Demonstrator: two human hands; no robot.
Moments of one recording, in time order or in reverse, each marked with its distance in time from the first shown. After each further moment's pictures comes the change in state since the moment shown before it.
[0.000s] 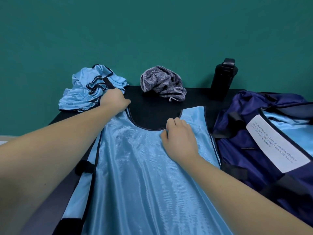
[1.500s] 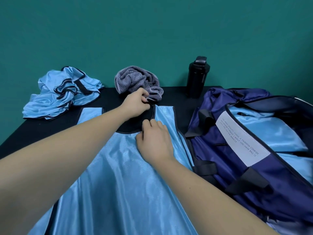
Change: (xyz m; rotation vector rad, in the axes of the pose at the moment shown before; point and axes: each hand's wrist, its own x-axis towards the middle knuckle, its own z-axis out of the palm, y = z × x) left_hand -0.026 0.130 0.057 -0.433 -0.182 0.405; right_hand -0.003 0.003 0.000 0.080 0.027 0.052
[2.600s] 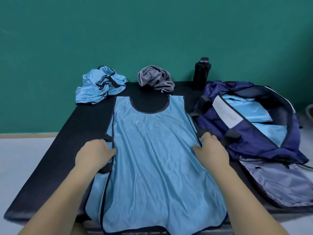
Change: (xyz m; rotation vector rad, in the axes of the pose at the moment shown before) left_hand -0.356 -0.038 -0.125 0.373 0.027 -0.557; right_hand -0.165 0.018 -0.159 -0.081 -0.275 0.494
